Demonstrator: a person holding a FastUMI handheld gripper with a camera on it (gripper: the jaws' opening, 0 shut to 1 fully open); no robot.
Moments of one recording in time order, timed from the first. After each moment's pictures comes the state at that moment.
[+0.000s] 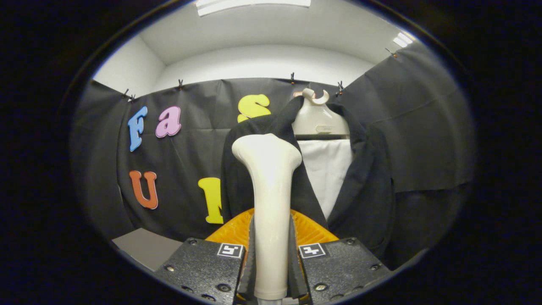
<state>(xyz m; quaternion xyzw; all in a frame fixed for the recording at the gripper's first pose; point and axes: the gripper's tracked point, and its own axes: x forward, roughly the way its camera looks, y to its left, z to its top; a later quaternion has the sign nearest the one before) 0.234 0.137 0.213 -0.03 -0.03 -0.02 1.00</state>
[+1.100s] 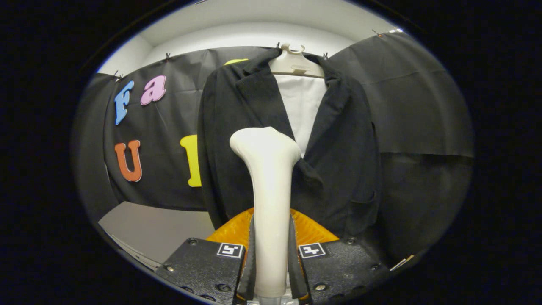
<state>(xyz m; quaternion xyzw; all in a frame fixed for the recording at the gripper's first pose) 0.220 0.095 0.094 -0.02 0.07 -0.08 0.99</state>
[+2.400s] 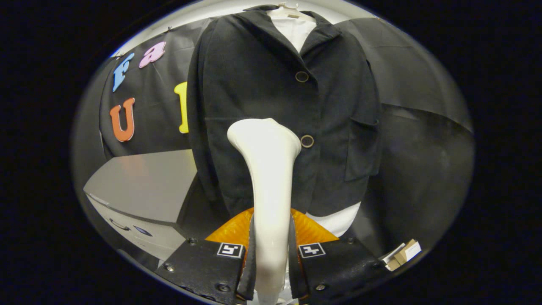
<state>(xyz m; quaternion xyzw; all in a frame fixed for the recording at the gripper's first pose) 0.196 0.066 -0.065 -0.03 0.21 -0.10 0.97</state>
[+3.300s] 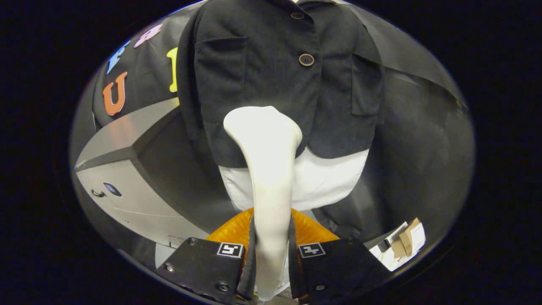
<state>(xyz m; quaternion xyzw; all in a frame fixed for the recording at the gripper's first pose) 0.170 0.046 -0.174 -0.02 0.33 -0.13 0.93</state>
